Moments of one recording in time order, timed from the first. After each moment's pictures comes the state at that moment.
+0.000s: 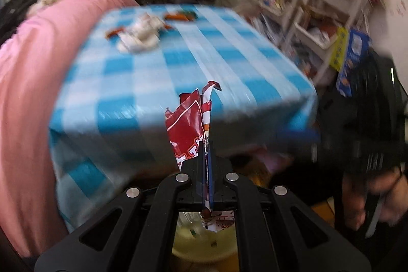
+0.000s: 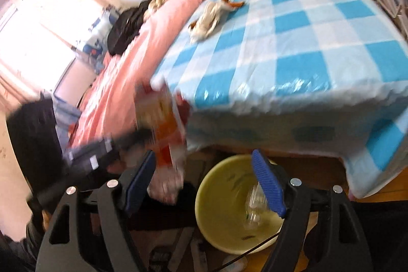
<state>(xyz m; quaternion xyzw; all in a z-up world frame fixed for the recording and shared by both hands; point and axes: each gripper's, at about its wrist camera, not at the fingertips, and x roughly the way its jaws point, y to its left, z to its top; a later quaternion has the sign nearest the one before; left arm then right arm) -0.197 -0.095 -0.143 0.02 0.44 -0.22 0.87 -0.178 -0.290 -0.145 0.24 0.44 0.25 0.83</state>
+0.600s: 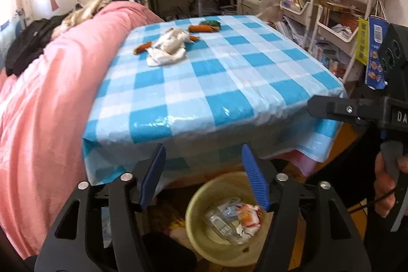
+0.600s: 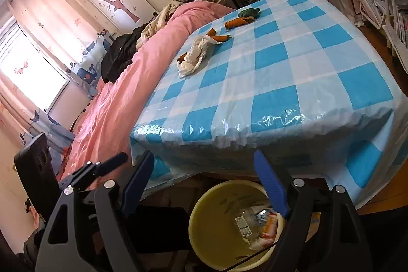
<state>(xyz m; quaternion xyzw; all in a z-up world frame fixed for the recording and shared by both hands) -0.201 -0.091 -0.130 0.08 0.38 -0.12 0.91 -0.184 -0.305 -0.138 0.24 0.39 0.22 0.86</state>
